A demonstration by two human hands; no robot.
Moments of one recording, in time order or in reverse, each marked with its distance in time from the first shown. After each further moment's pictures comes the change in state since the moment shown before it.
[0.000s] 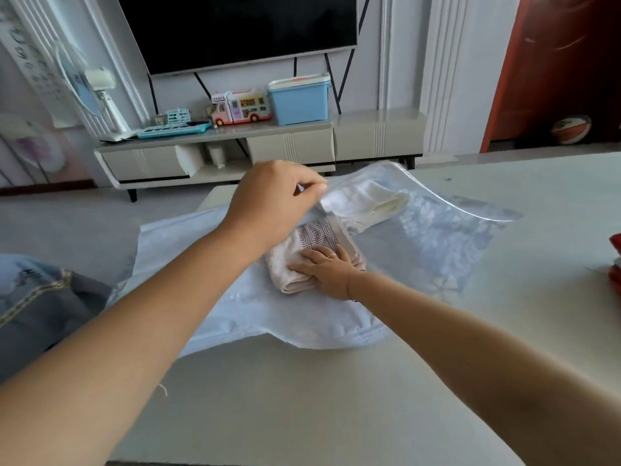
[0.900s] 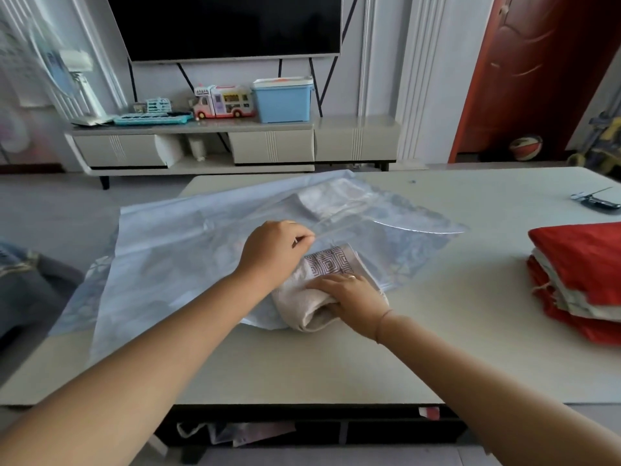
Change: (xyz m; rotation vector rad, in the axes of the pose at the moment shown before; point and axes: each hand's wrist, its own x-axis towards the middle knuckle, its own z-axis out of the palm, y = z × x) left_hand -0.075 0.011 0.055 -0.009 -0.140 -0.109; right_hand -0.157 -0.015 -0.002 0.111 0.237 0.000
